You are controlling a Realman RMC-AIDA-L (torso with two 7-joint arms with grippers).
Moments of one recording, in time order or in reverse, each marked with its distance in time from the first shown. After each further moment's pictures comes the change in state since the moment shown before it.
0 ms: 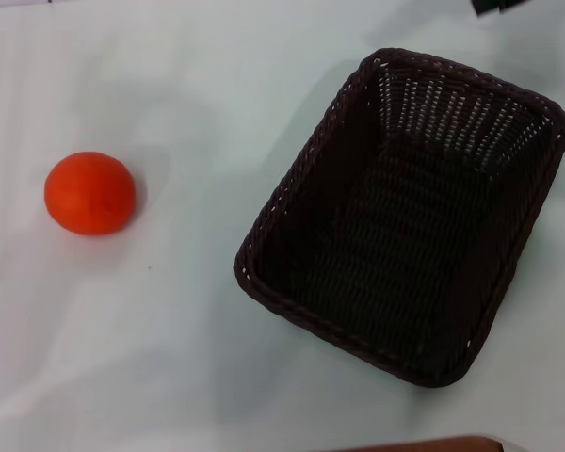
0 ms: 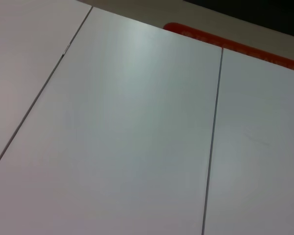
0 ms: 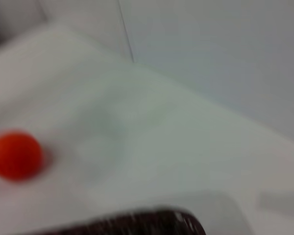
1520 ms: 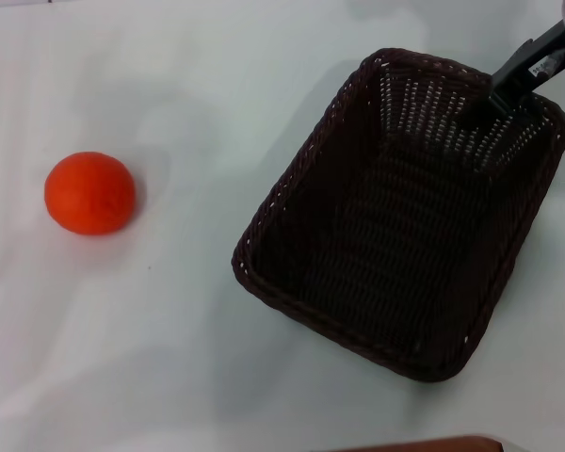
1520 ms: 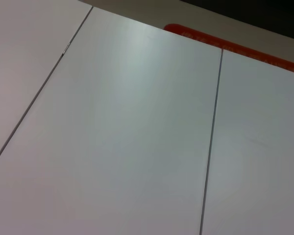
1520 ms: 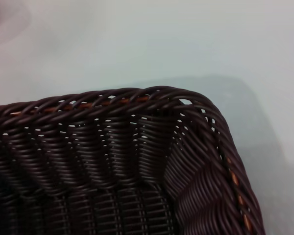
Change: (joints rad) left arm -0.005 0.002 0.002 0.012 0.000 -0.005 0.000; right arm 0.050 0.085 -0.216 0.296 -0.283 -0.291 -0.012
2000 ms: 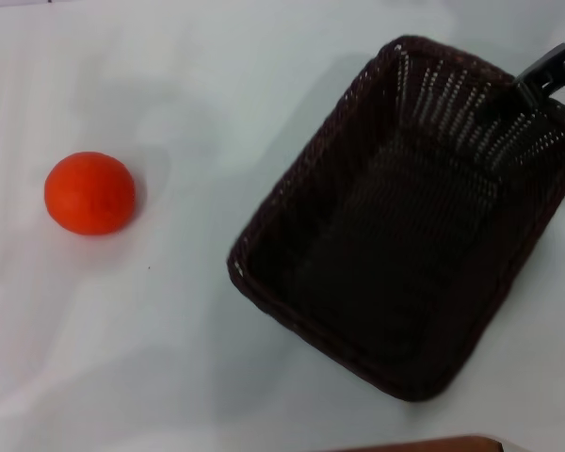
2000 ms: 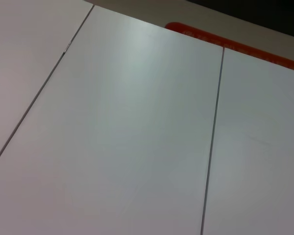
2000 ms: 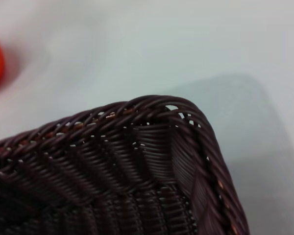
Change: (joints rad) left arm 0.002 0.000 0.000 0.000 0.000 0.004 0.000; right arm -0.023 -0.040 0.201 -0.011 0.033 0.140 0.013
